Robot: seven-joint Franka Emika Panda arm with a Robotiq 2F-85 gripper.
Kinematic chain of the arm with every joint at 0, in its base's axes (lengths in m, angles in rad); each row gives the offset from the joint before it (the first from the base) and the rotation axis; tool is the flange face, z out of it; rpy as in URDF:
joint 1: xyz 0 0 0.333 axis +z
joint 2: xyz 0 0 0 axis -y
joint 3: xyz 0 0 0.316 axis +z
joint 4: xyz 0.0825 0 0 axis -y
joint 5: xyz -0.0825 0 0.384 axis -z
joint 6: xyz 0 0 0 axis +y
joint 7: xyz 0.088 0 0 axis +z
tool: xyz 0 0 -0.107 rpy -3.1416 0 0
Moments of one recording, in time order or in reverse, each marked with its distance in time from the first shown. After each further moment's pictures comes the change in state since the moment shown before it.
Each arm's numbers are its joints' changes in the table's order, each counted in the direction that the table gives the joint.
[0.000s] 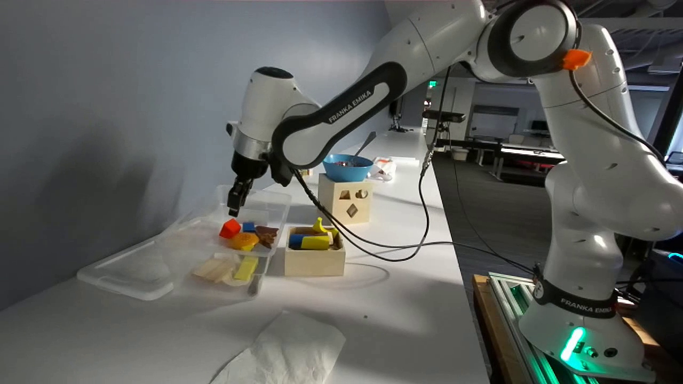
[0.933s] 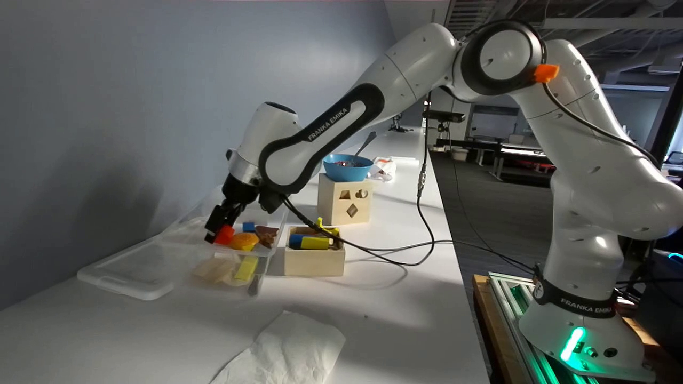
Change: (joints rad) arm -0.122 -0.137 0.155 0.022 -0.286 -0.203 0.104
